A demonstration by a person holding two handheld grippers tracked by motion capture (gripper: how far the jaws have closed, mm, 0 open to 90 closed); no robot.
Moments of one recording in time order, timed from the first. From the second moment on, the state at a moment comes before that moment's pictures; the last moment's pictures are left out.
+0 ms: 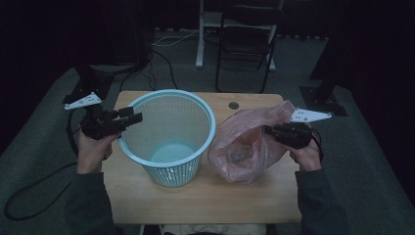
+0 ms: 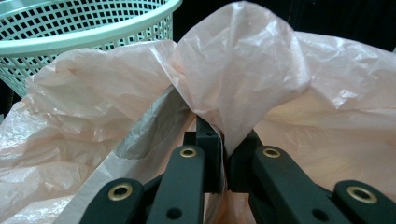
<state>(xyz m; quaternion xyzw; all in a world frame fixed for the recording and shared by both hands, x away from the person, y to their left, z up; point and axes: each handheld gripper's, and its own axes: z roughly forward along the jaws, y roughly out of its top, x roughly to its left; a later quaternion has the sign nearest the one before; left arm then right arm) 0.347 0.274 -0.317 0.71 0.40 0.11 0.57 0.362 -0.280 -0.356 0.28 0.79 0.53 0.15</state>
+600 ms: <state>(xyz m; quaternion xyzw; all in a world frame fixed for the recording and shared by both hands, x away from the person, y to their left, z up) 0.348 0.274 -0.320 0.71 0.40 0.11 0.57 0.369 -0.276 -0.373 0.29 0.79 0.52 0.13</state>
